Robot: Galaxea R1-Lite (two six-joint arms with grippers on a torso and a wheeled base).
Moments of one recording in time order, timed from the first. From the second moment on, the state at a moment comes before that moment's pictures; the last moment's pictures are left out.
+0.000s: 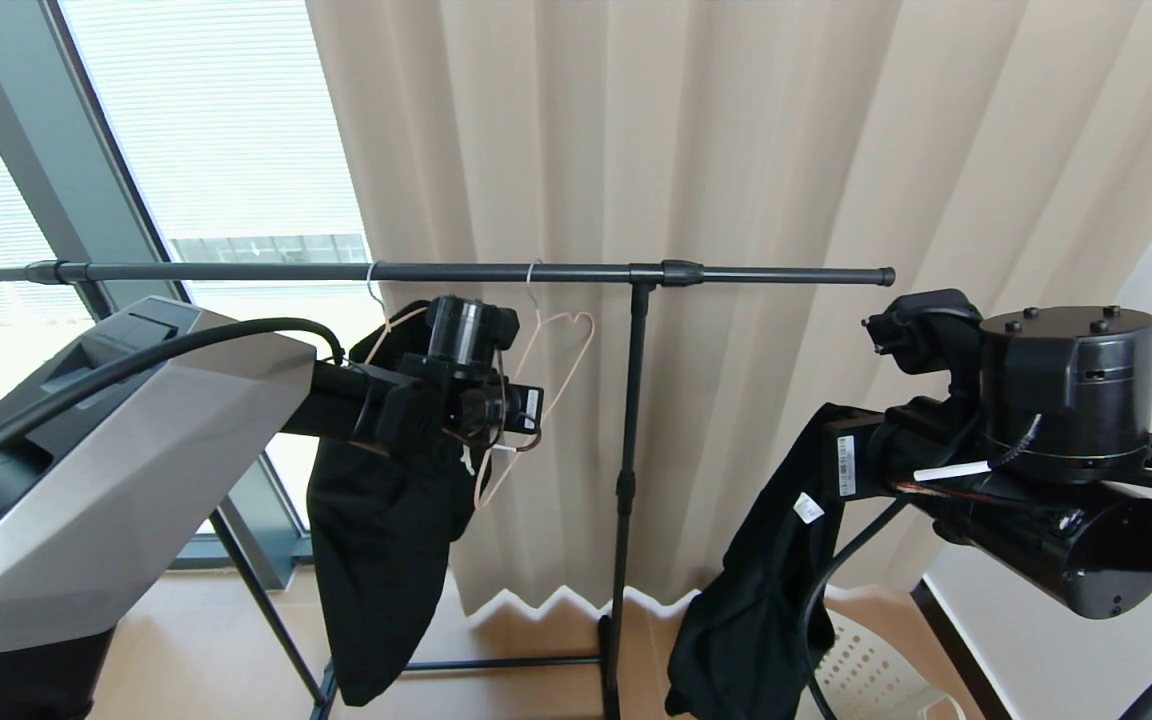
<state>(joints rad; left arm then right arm) -0.43 2.31 -1.58 -0.18 0.11 -0.08 0.61 1.59 -0.76 -0.43 -0.54 0.14</state>
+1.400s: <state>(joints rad) -0.47 2.05 -1.28 -0.30 0.11 -0.07 0.61 1.58 -0.75 -0.43 -0.54 0.14</state>
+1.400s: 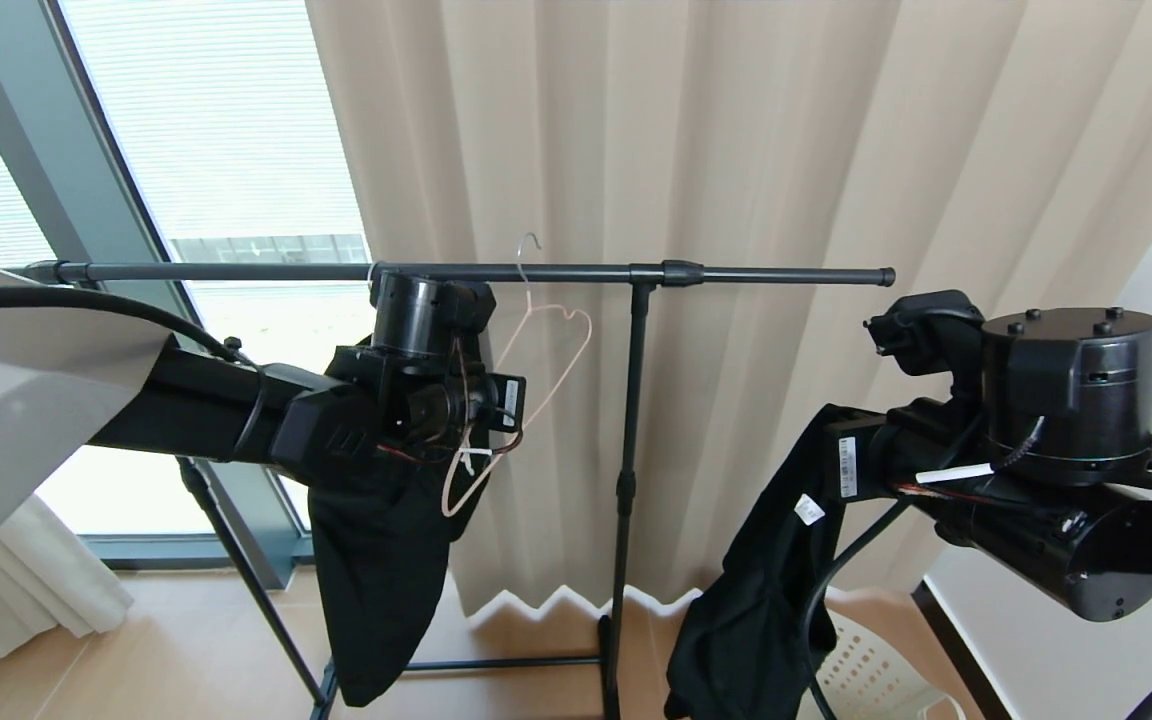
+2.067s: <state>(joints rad) -0.50 1.80 -0.92 -0.40 0.10 -0.02 0.61 1.59 -0.75 -0.43 -0.54 0.14</state>
